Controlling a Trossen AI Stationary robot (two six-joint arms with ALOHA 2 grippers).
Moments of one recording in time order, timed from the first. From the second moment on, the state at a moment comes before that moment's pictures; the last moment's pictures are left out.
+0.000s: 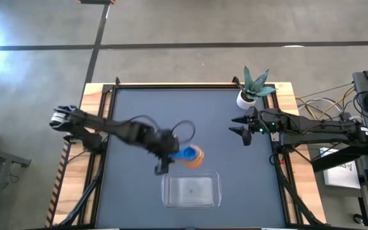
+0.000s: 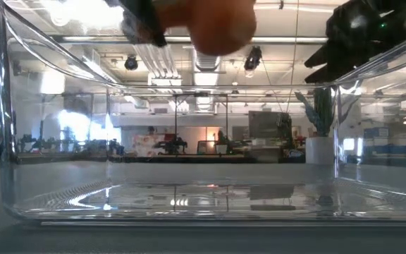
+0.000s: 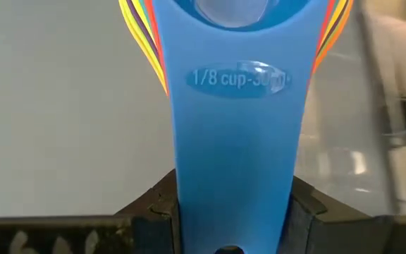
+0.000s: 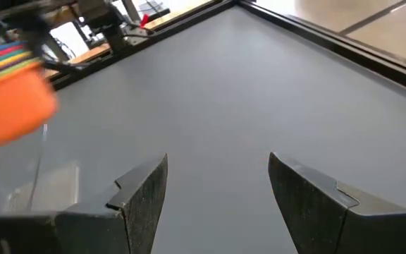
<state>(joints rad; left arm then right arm) -0.20 1.56 1.33 -0.73 0.03 -0.24 -0.15 0.62 0.44 -0.20 0.05 0.35</state>
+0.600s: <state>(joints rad) -0.51 1.69 1.32 -0.56 -0.11 -0.45 -0.15 0.63 0.44 -0.19 0.09 0.48</state>
